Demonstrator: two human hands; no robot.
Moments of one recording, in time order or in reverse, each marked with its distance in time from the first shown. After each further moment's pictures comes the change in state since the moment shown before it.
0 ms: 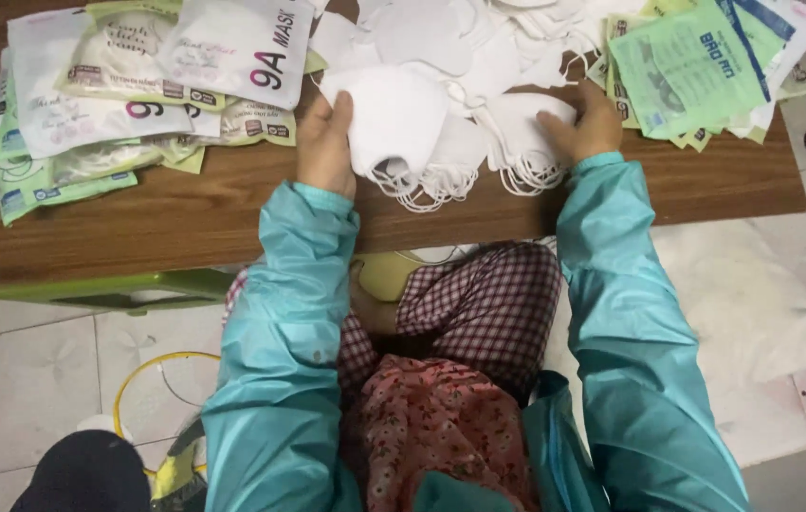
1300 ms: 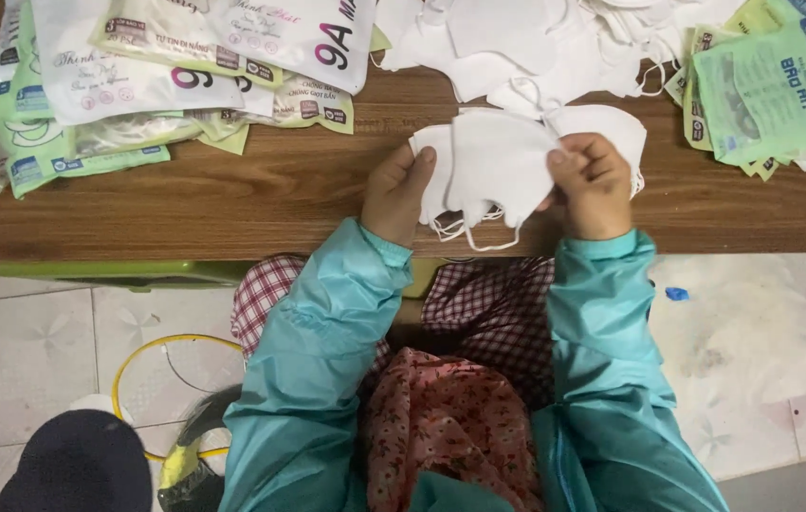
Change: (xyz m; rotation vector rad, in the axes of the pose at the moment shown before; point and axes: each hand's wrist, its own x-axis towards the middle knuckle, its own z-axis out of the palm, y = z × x) left_hand -0.038 -0.043 -0.044 -0.022 -0.200 -0.030; right_hand -0.068 -0.129 0.035 0.991 -0.049 0.293
